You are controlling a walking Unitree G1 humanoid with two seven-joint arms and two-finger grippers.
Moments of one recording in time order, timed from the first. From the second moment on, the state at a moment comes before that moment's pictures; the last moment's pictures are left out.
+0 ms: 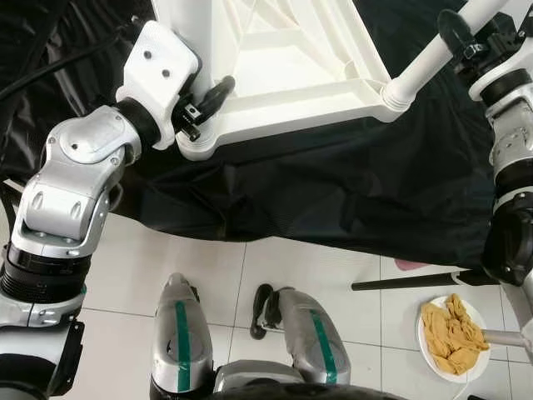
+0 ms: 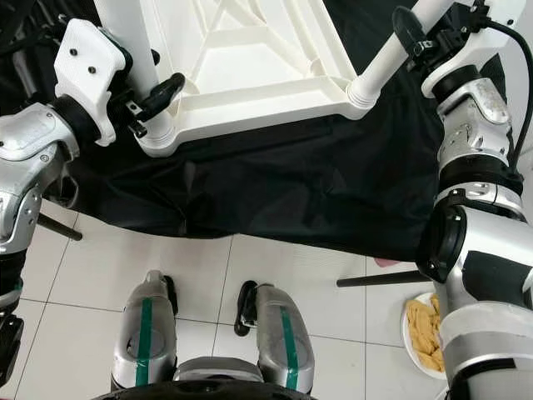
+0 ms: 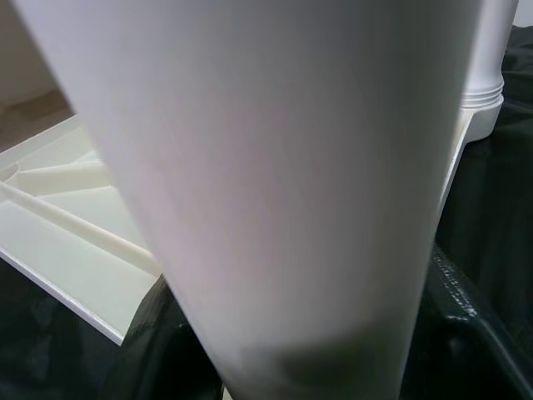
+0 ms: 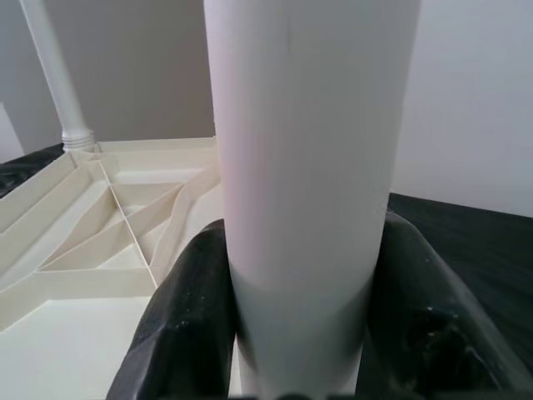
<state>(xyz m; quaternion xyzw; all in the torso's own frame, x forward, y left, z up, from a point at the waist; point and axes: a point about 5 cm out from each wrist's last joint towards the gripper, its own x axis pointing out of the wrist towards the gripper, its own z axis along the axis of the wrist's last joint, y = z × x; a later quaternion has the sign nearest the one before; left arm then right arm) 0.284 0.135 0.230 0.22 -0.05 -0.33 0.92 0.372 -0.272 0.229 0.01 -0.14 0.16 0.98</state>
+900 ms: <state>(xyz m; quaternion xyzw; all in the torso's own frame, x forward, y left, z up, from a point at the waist) 0.311 0.161 0.228 0.18 -0.06 -0.29 0.94 0.318 -0.237 0.221 0.03 -0.22 0.06 0.97</state>
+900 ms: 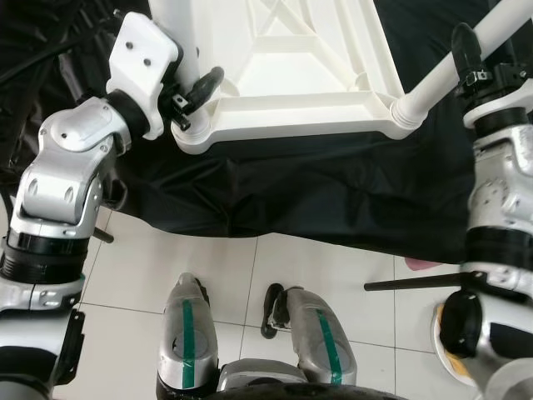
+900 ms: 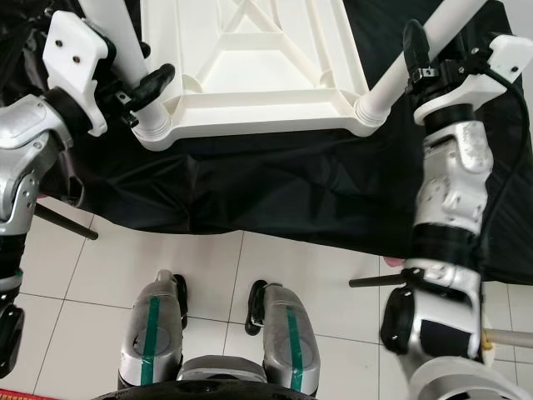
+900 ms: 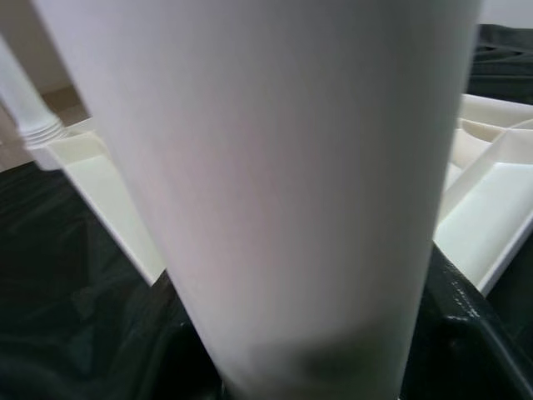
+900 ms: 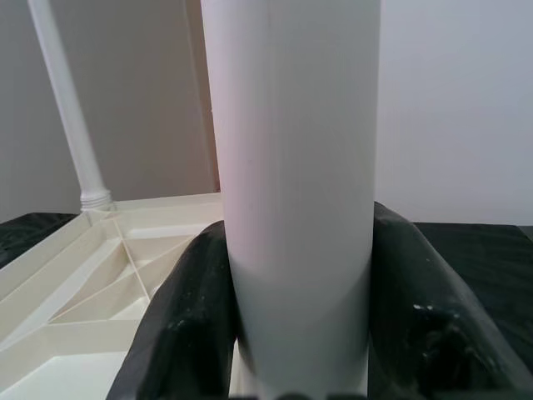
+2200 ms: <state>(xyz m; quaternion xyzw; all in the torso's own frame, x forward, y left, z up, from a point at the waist) 0.308 0.182 0.220 0.15 -0.05 -0.24 0.96 0.312 -0.193 0.250 0.01 -0.23 0.08 0.97</state>
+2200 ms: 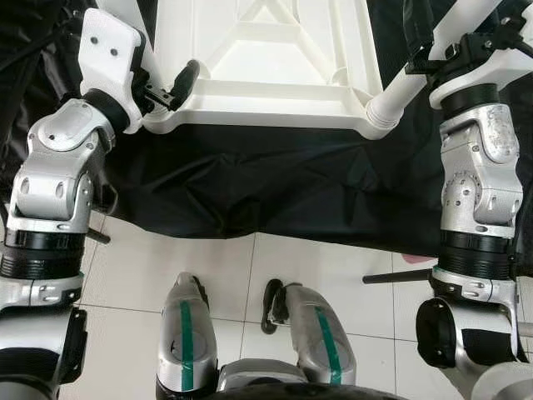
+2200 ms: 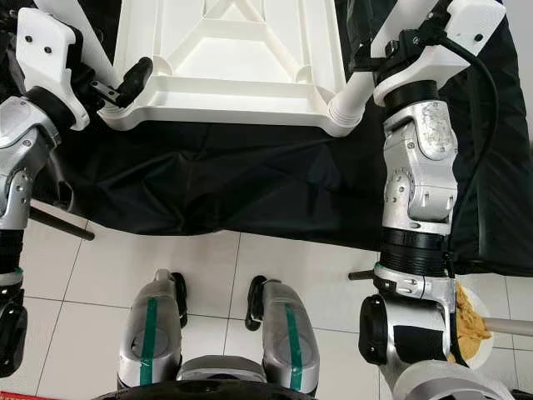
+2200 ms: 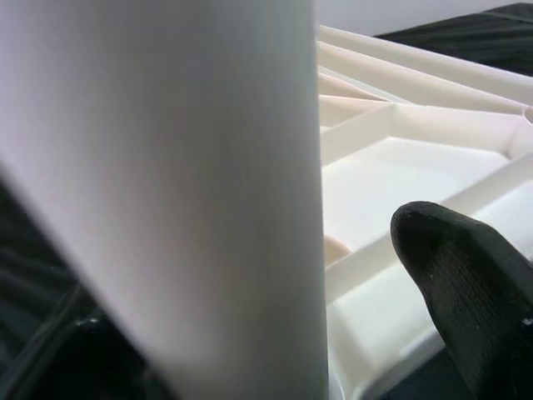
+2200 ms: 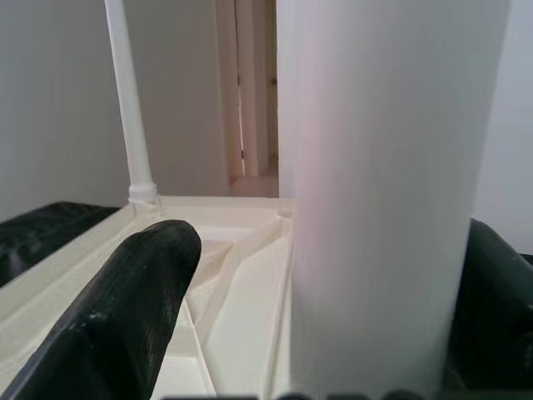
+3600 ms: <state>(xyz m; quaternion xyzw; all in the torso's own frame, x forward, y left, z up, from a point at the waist) 0.237 0.179 0.222 -0.01 -0.01 -0.36 0.93 0.322 -0.208 0.193 -0.01 -0.16 0.06 0.98</state>
